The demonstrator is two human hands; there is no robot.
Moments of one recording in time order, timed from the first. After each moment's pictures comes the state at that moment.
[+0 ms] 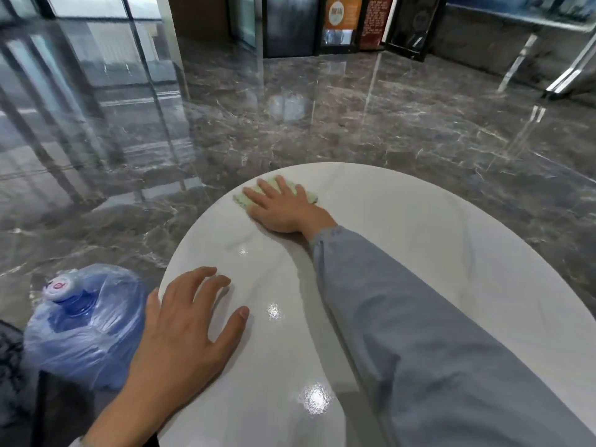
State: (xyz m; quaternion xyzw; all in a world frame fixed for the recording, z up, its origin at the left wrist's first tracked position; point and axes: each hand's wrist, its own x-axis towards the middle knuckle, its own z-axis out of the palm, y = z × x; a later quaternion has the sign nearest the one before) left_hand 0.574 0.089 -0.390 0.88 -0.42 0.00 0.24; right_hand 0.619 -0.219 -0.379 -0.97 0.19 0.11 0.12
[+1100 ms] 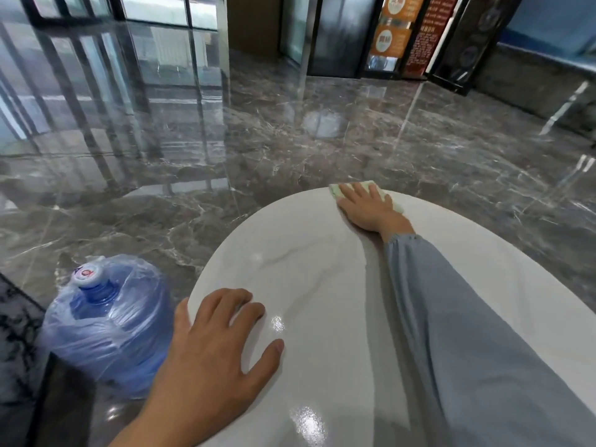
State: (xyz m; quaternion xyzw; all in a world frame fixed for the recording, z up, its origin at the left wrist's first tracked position) left_hand 0.574 0.087 -0.392 0.88 -0.43 0.02 0.21; right_hand 0.614 -0.326 -0.374 -0.94 0.32 0.07 0.11
